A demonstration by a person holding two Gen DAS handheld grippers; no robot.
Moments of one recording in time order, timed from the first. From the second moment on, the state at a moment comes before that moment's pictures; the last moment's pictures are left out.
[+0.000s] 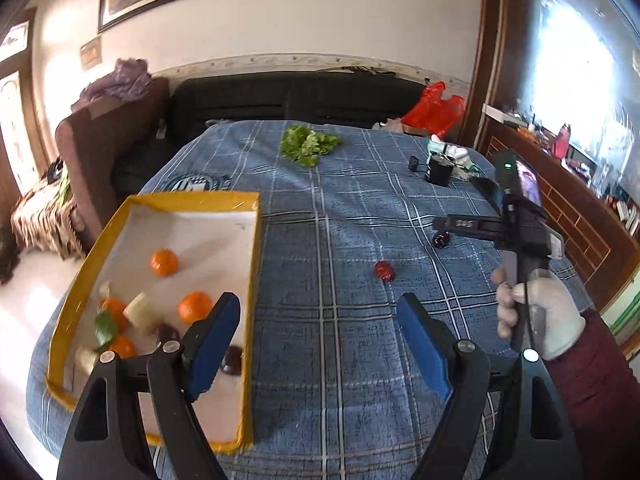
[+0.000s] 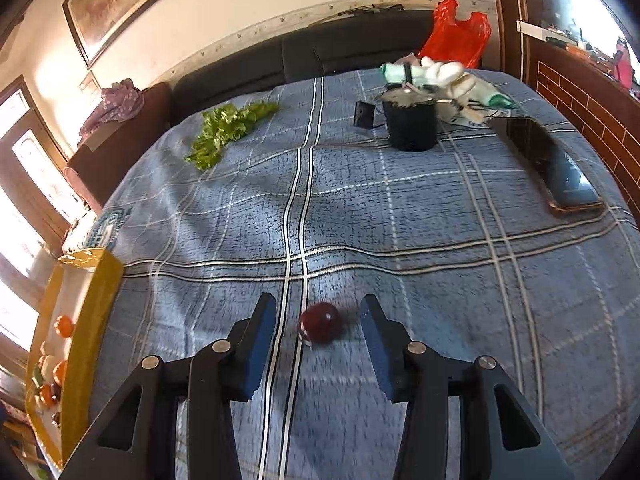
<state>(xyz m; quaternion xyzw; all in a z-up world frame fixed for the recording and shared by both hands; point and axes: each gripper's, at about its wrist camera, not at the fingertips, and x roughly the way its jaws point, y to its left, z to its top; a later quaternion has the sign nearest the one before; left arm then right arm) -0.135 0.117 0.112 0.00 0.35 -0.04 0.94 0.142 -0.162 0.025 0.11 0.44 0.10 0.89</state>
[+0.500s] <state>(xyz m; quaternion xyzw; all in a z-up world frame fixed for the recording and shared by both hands) -0.034 0.055 0.046 0.01 0.44 -0.10 0.89 0.144 -0.177 0.019 0.13 0.44 0.12 0.88</state>
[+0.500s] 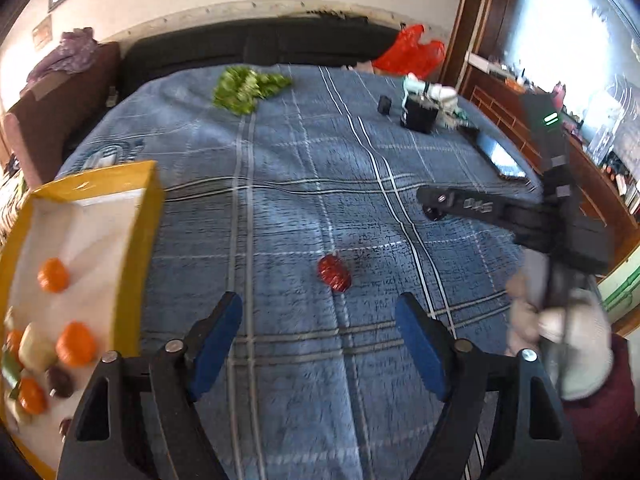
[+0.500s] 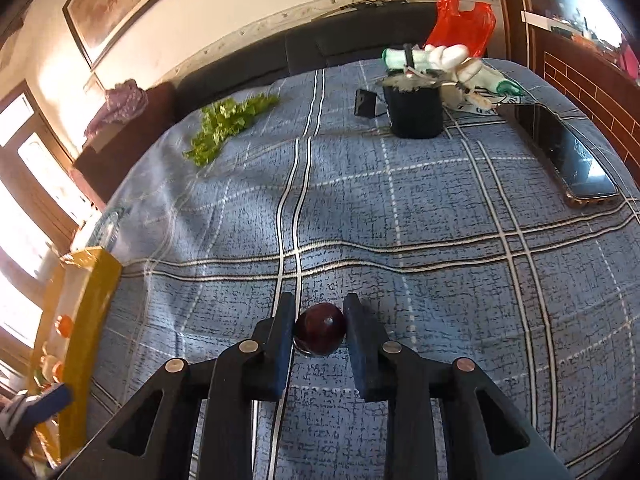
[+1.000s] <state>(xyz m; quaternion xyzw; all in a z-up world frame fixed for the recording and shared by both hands) -0.001 0.037 0.013 0.07 0.48 -0.10 0.87 0.139 -0.177 0.030 0.13 0.42 0.11 0.89</state>
